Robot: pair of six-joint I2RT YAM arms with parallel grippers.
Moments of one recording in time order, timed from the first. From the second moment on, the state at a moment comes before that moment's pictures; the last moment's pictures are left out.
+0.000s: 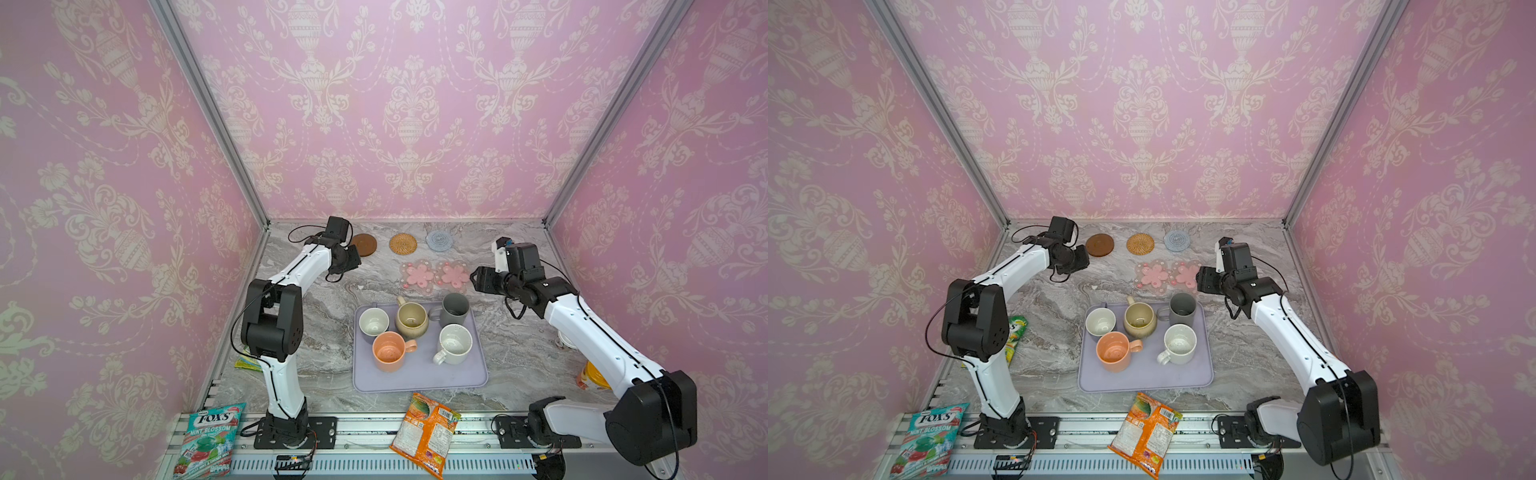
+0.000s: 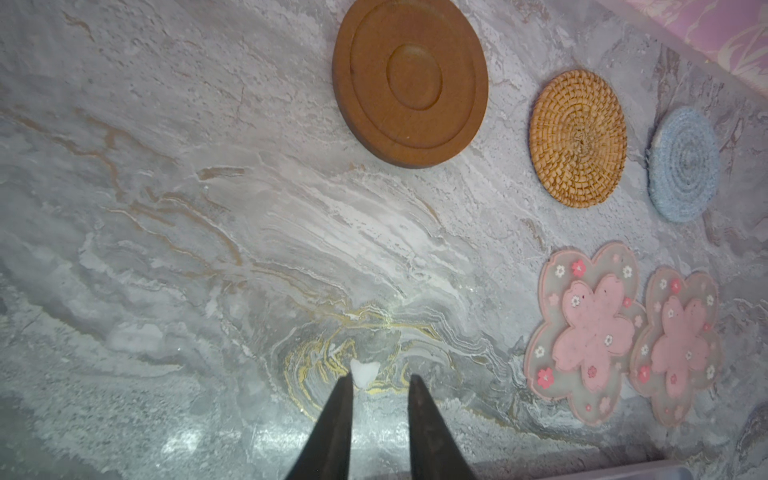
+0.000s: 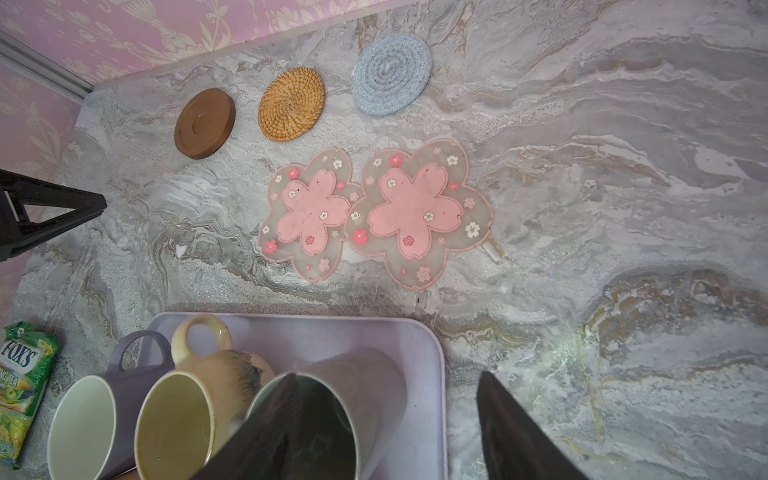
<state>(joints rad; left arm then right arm) -0.19 1.90 1.48 -0.62 0.10 -0.51 0.23 1.28 1.02 -0.52 -0.08 0.34</state>
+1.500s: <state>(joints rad) -0.37 2.19 1.77 -0.75 0.26 -0.48 0.33 1.90 1.44 -0.52 -0.30 0.39</state>
